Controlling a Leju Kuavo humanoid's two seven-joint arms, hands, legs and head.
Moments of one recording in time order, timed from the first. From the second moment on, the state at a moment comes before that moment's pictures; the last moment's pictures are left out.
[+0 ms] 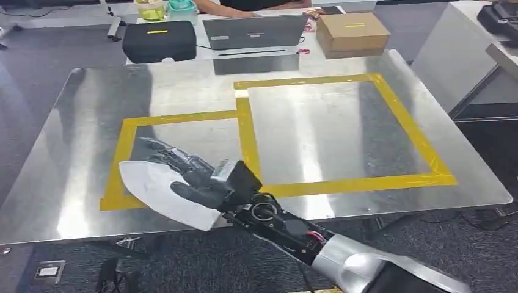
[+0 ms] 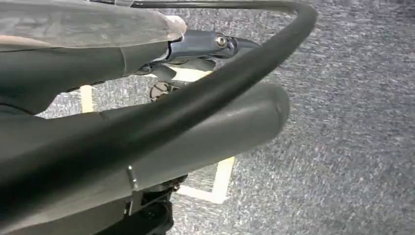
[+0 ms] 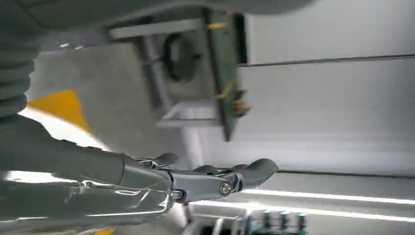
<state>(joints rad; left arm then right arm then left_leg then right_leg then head) -0.17 0.11 -0.88 -0.21 1.28 0.02 -0.34 -0.70 0.31 1.06 -0.92 -0.39 0.15 -0.61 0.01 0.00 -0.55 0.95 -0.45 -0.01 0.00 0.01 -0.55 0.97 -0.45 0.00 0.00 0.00</state>
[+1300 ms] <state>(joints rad) -0.13 0.13 -0.87 -0.21 1.30 0.03 -0.34 -0.27 0.06 0.75 -1.39 -0.36 0.36 -0.65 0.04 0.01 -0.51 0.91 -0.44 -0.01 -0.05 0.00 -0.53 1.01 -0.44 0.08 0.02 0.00</state>
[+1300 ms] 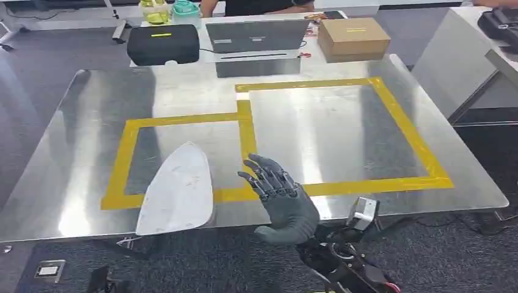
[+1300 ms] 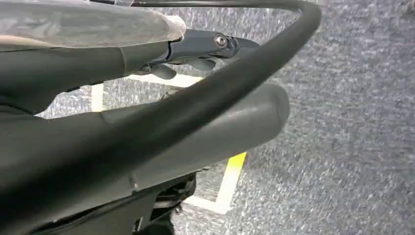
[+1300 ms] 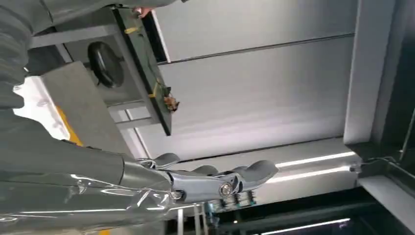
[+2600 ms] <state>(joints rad) -0.14 0.13 -0.87 -0.21 1.30 0.04 -0.33 -0.26 0.05 0.73 -1.41 -0.37 0.38 -0.65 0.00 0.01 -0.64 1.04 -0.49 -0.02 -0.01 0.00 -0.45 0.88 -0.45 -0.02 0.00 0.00</state>
